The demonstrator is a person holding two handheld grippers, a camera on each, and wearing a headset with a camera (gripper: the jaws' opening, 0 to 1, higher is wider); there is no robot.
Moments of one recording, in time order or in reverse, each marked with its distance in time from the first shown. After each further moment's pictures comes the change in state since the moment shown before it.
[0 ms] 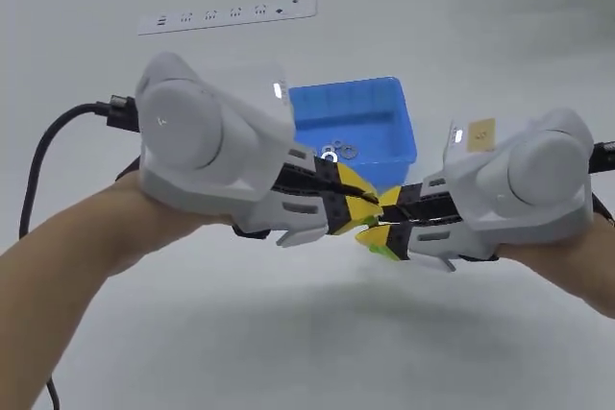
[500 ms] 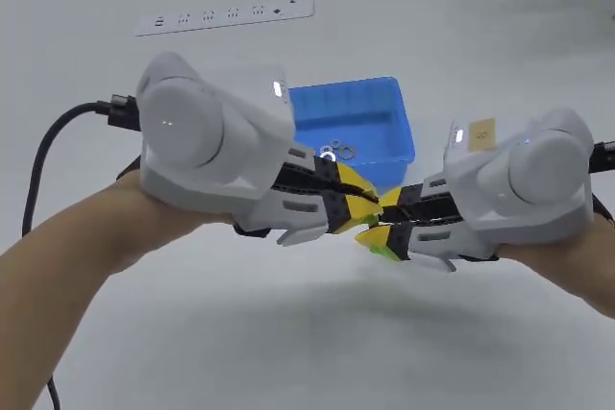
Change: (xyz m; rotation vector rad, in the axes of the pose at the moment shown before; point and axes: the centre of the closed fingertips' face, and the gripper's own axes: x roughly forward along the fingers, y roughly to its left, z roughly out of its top) left arm 0.002 0.001 0.000 -0.003 0.002 -0.007; right arm 0.000 0.000 -0.001 0.014 0.000 -0.001
